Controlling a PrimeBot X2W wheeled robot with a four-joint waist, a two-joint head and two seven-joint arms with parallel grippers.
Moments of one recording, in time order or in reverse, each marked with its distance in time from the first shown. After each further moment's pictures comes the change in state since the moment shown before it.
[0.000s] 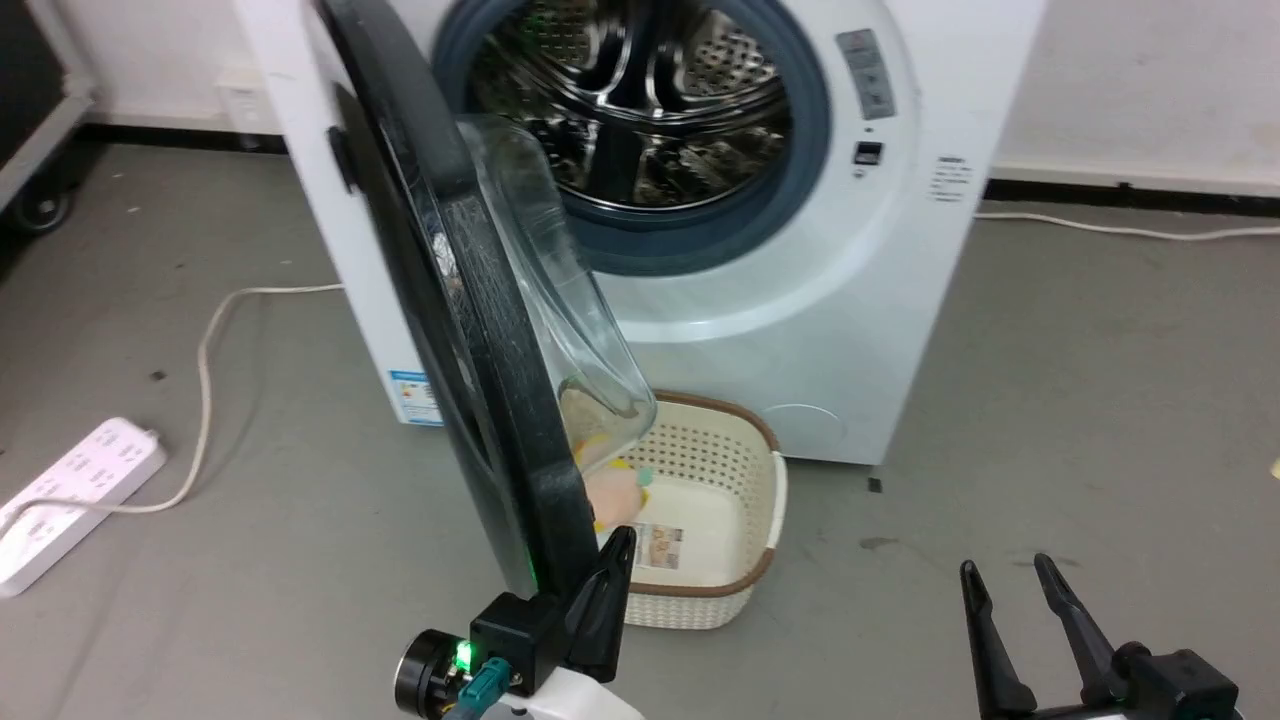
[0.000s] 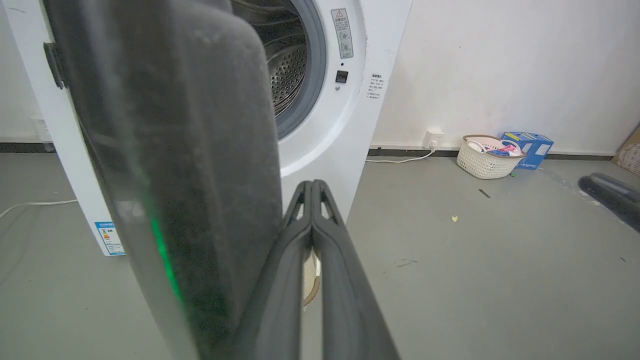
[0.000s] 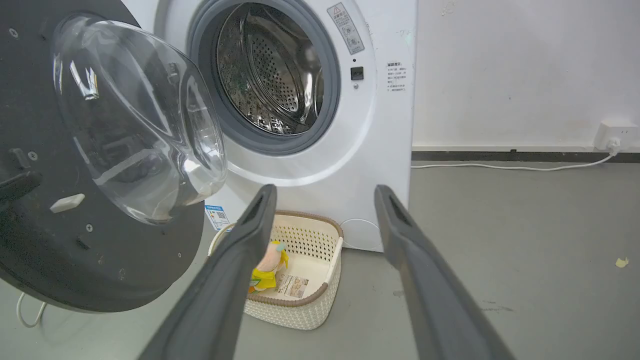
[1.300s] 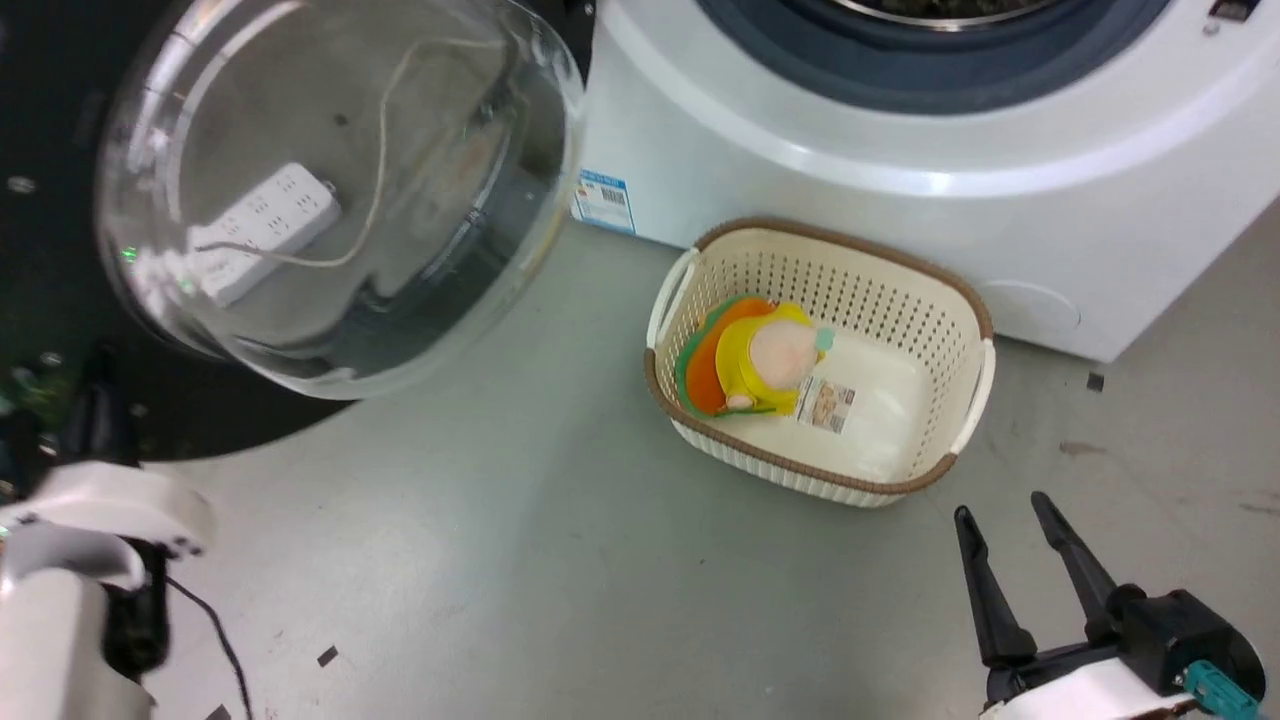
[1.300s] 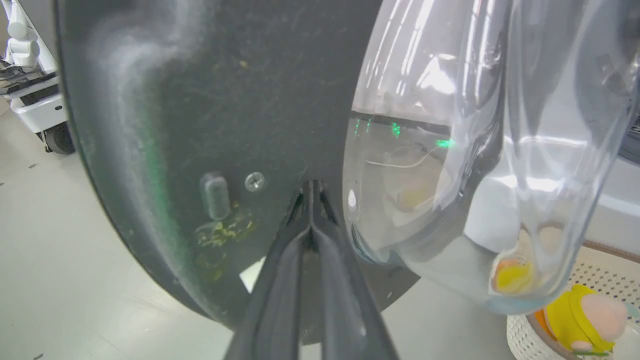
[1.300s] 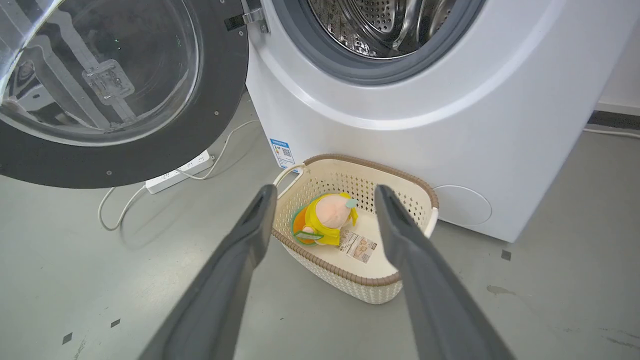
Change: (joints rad) left arm -0.253 0.377 0.421 0.194 -0.163 0.011 -0.010; right arm -0.091 -0.056 0.038 0.009 -0.030 0.000 0.001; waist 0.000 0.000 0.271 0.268
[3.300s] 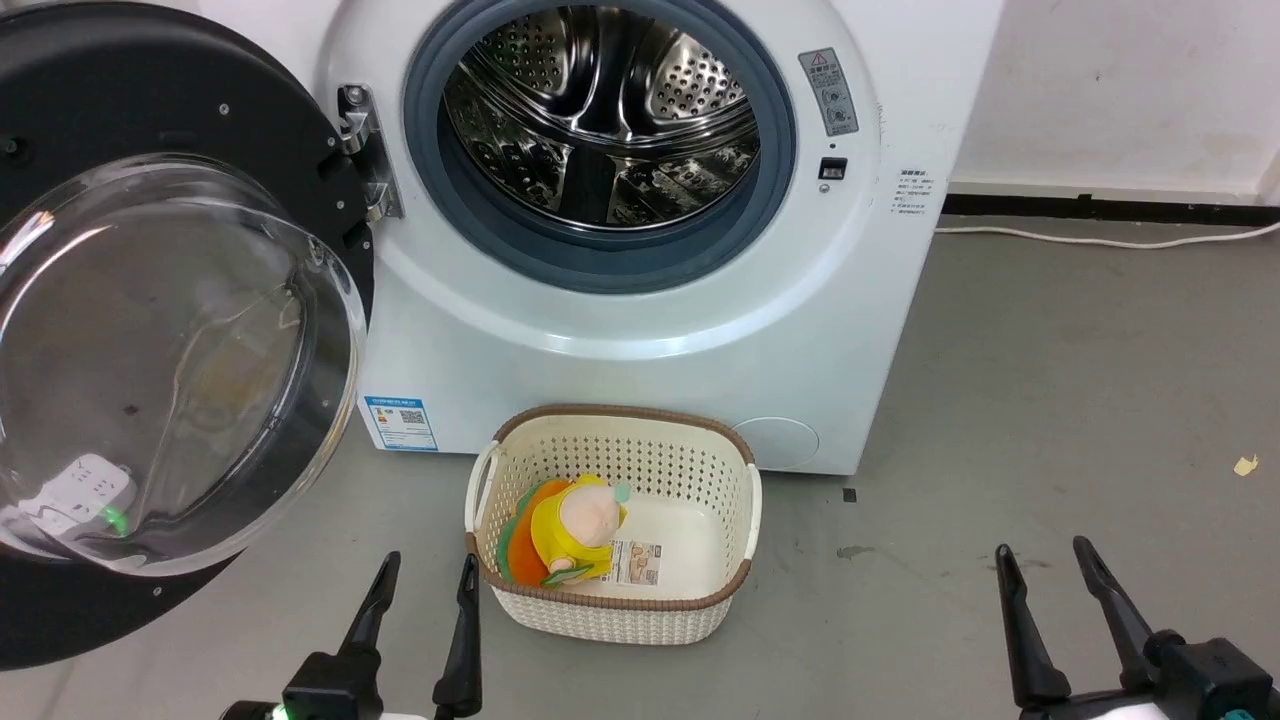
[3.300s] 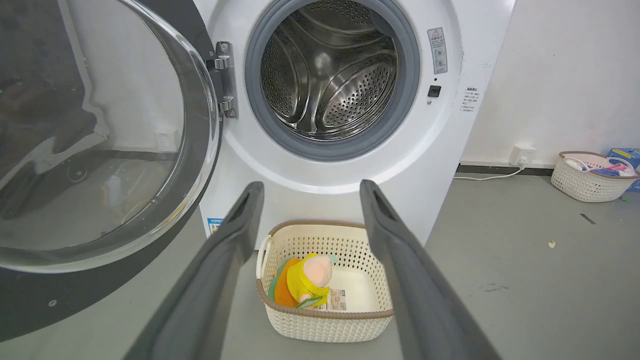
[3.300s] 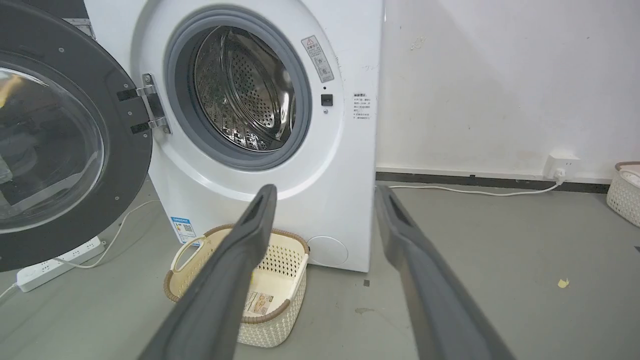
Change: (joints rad) left arm 0.433 -0.342 -0.115 -0.338 0.280 -0.061 -0.008; right arm 0.077 0.055 -0.113 -0.025 -0.049 0.000 -0.001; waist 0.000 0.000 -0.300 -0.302
